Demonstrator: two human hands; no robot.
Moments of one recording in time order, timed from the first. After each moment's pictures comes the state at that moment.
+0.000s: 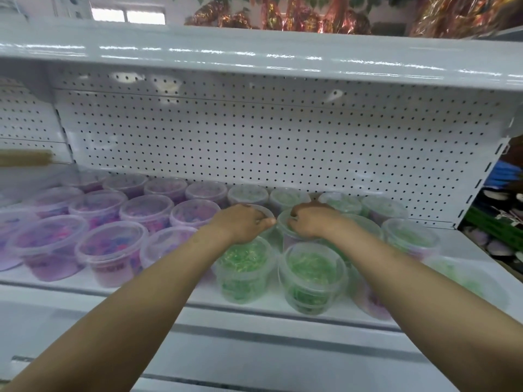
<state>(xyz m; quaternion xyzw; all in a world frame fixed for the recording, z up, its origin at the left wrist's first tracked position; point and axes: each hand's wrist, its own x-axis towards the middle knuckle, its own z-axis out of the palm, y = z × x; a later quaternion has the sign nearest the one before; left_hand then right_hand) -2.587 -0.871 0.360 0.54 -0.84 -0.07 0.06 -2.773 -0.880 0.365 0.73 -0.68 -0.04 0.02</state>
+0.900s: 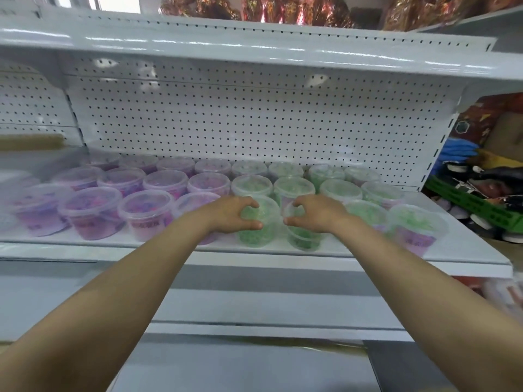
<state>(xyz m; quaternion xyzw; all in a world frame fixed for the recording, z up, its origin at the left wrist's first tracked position) -2.519 -0.781 0.351 0.48 -0.86 -0.14 0.07 -2.746 -0.742 0.361 0.71 -0.71 0.04 -0.04</state>
